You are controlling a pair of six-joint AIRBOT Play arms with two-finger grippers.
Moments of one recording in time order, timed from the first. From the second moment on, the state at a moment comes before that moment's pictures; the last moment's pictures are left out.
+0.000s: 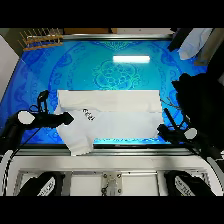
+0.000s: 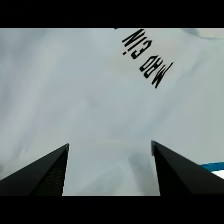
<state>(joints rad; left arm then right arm) 0.08 -0.95 0.68 1.14 -0.99 -1.46 -0.13 -0.99 0.35 -1.10 0.70 1.82</state>
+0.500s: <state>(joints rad) 0.30 -0.96 0.47 1.24 -1.10 -1.57 -0.12 -0.99 0.35 -1.09 0.72 1.80</state>
